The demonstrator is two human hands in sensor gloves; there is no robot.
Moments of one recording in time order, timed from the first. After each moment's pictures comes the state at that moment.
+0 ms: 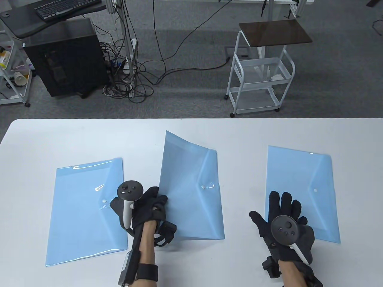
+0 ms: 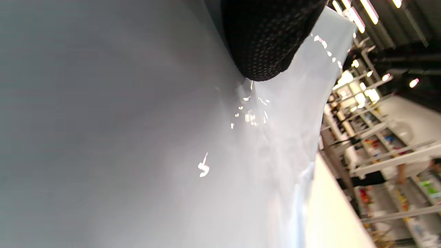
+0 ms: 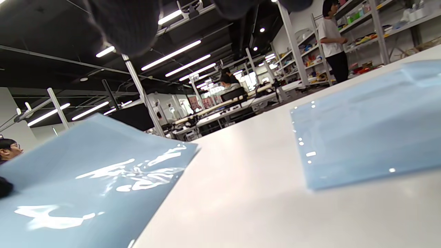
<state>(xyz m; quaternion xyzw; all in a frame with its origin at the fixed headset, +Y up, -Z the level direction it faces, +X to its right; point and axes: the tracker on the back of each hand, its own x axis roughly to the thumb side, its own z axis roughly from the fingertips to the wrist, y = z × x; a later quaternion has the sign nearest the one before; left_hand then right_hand) -0.184 -0.738 -0.315 -0.11 0.20 0.49 0.84 0.231 -0.726 -0.252 -0.01 -0.06 0.98 0.20</state>
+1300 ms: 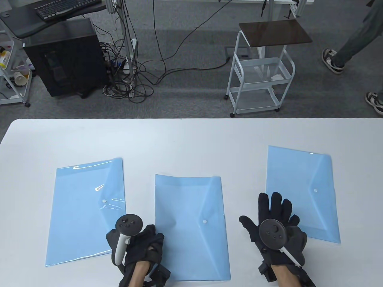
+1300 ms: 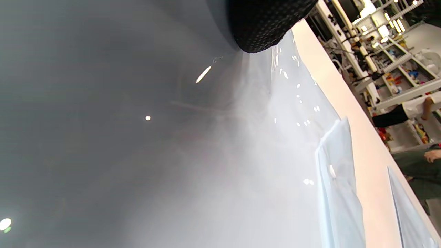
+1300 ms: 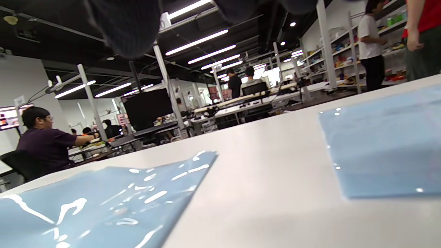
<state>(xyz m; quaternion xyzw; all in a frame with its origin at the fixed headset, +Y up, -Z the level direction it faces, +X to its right) -0.180 -0.772 -0.235 -0.23 0.17 0.43 0.86 0.193 -0.708 -0.242 0.05 -0.05 0.98 0.16</state>
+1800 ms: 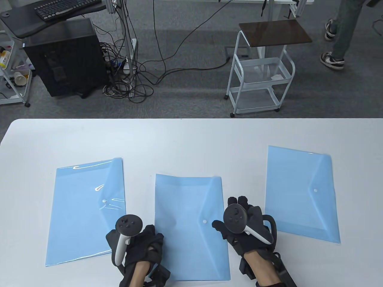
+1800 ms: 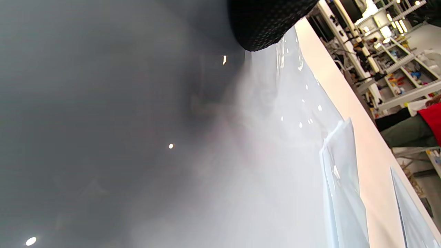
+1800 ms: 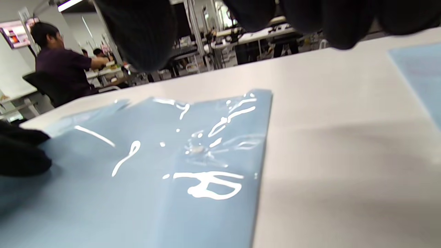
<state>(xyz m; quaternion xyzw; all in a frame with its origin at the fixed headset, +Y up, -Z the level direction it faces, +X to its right) -0.182 -0.774 -0.234 -0.23 0.17 0.43 0.86 0.107 -0.705 -0.271 0.11 0.12 0.98 0.09</state>
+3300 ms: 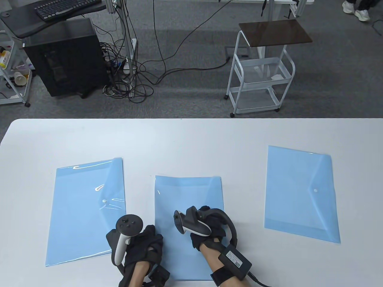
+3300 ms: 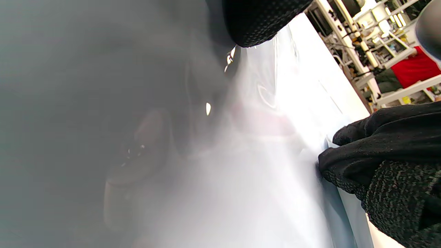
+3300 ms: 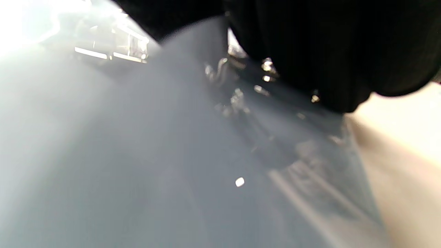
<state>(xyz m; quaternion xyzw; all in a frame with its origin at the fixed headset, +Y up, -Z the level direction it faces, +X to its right) -0.181 -0.775 -0.235 -0.24 0.16 0.43 0.86 0.008 -0.784 -0.298 0.13 0.11 0.97 -0.17</state>
